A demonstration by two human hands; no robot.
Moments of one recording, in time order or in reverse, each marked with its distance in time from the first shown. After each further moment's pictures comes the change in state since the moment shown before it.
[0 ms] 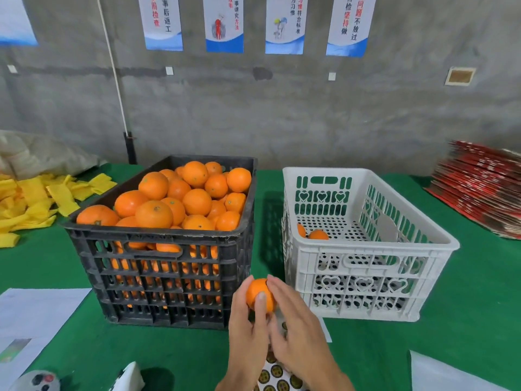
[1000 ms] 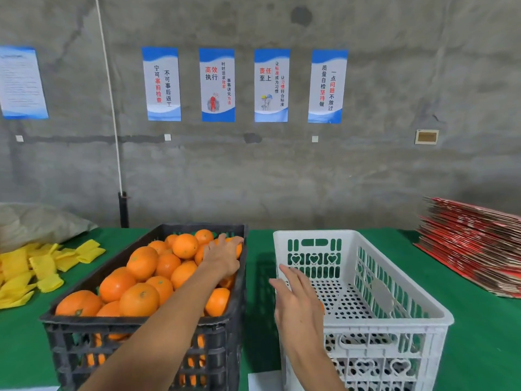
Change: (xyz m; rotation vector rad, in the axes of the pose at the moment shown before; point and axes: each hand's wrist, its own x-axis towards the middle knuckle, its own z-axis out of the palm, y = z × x) left_hand 0.281 0.146 -0.005 1.214 -0.288 0.120; right_hand 0.148 -0.015 -0.062 -0.442 0.358 0.098
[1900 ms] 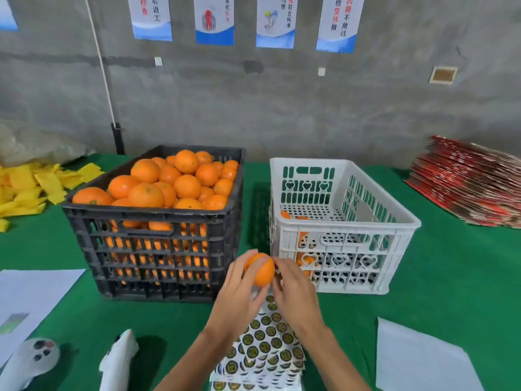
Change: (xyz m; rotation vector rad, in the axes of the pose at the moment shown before) left_hand -0.257 0.011 0.169 -0.501 0.343 0.430; right_hand -0.149 0.037 0.006 0.272 -0.311 0.009
